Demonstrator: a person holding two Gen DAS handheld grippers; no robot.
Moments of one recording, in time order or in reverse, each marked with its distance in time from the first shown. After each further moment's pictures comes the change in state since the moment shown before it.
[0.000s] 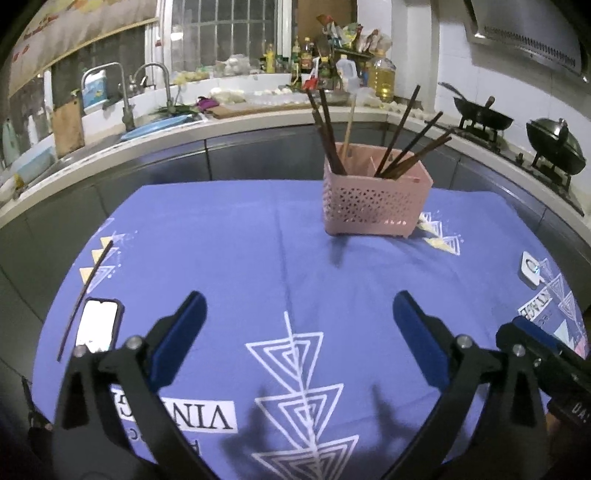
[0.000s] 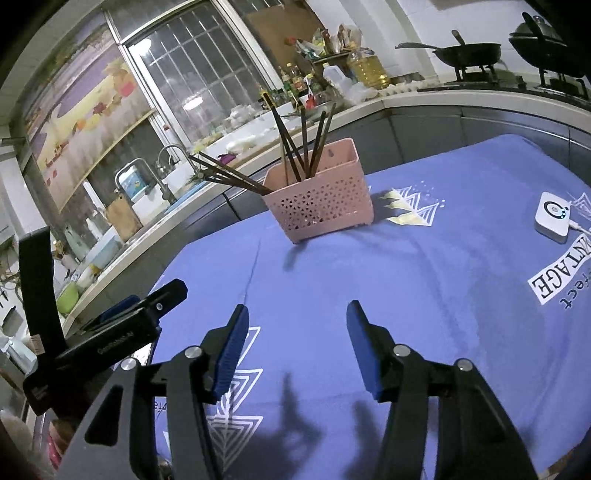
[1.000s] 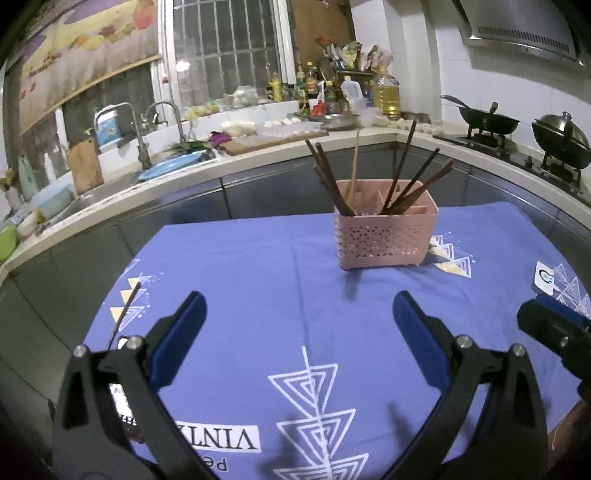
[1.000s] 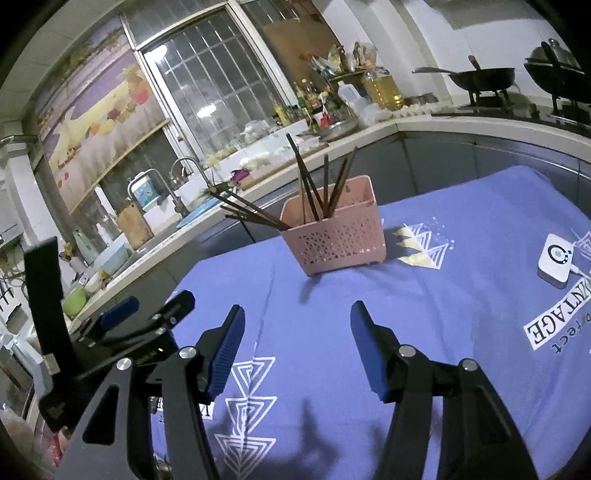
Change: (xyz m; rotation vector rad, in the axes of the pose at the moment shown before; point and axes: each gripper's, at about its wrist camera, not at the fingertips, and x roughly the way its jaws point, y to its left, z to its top) left arm -0.025 -0.014 0.026 0.062 -0.102 0.098; right arm -0.017 0.012 0.032 -0.044 -0.058 0.036
